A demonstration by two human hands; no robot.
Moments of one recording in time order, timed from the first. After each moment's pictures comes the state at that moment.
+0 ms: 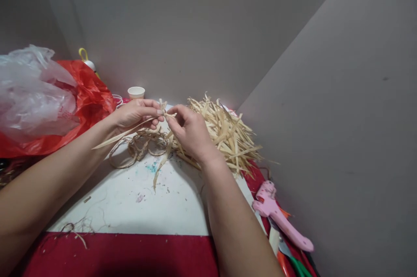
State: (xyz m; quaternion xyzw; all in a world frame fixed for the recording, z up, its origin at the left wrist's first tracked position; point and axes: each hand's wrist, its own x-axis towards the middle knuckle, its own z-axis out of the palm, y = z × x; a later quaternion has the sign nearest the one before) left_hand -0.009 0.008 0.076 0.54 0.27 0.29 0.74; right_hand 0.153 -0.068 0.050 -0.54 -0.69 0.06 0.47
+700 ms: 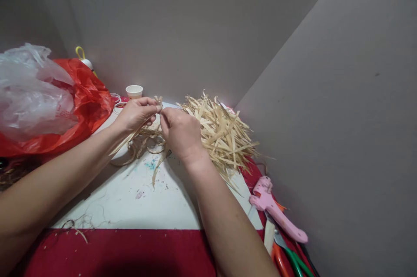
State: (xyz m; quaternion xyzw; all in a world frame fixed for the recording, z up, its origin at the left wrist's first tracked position) left_hand 0.008 0.000 0.061 0.51 0.31 0.44 0.67; right_hand 0.128 -0.074 0.049 -0.60 -0.70 -0.14 0.36
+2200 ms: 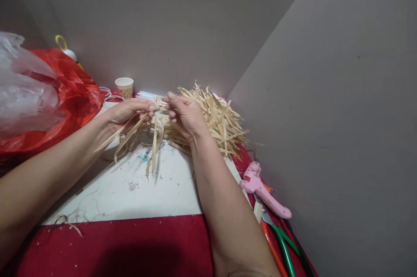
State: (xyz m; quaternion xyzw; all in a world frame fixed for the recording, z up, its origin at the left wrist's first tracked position) left_hand 0.006 0.000 0.064 0.48 0.29 0.26 0.78; right_hand 0.164 -0.056 0.045 -0.49 -0.42 0.44 0.63
